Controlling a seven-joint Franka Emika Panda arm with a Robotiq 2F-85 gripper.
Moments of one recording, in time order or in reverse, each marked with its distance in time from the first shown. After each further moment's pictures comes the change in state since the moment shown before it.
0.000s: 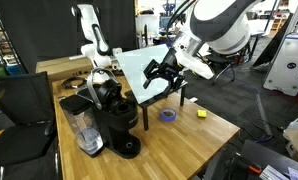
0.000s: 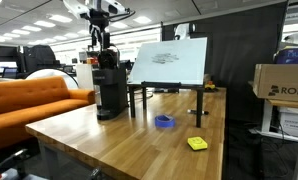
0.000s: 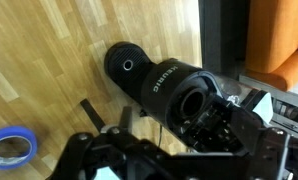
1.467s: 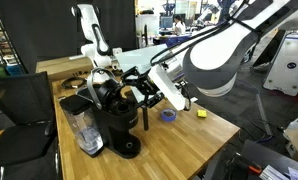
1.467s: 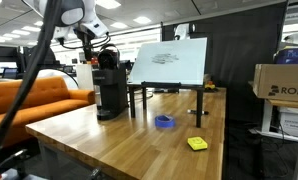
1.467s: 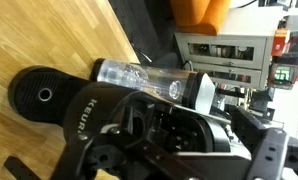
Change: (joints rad) arm 0.913 -0.171 -0.697 -0.110 -0.135 0.738 0.381
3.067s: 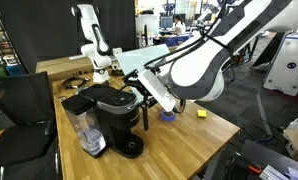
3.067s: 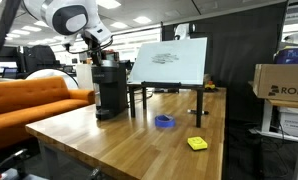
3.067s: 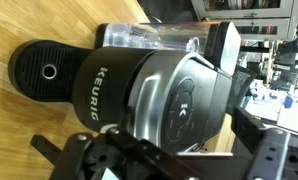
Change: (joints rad) arm 0.158 0.167 -0.168 0.059 0.064 0.101 0.157
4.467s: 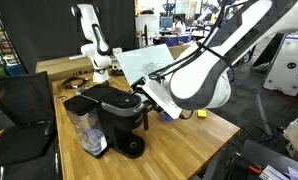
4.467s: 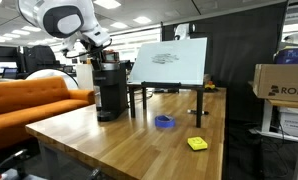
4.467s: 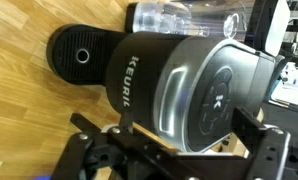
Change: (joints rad) arm -0.065 0.134 0.068 -0.058 0.139 0.000 -0.009
